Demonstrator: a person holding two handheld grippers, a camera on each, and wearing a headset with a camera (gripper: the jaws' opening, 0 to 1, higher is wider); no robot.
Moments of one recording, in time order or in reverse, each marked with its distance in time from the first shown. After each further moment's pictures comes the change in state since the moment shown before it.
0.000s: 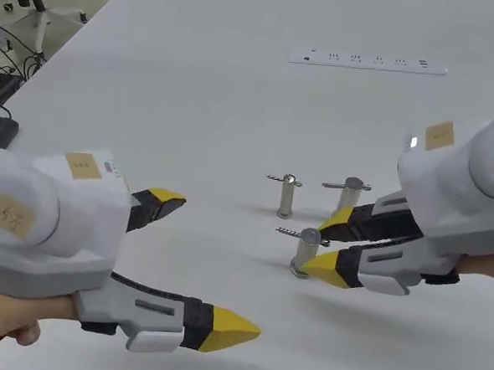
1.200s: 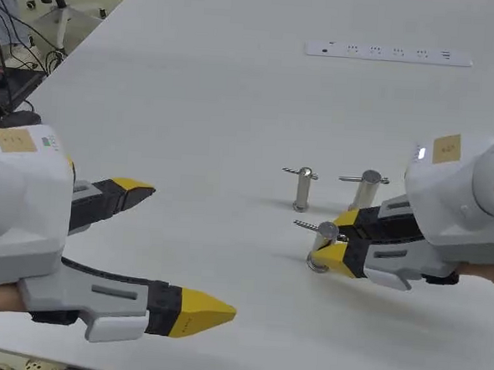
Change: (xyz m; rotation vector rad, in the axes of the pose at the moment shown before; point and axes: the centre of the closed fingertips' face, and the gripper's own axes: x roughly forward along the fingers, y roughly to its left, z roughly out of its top) left arm -0.035 0.010 -0.002 -0.072 0.002 0.058; right arm 0.009 -0.009 -0.011 -0.058 -0.026 -0.027
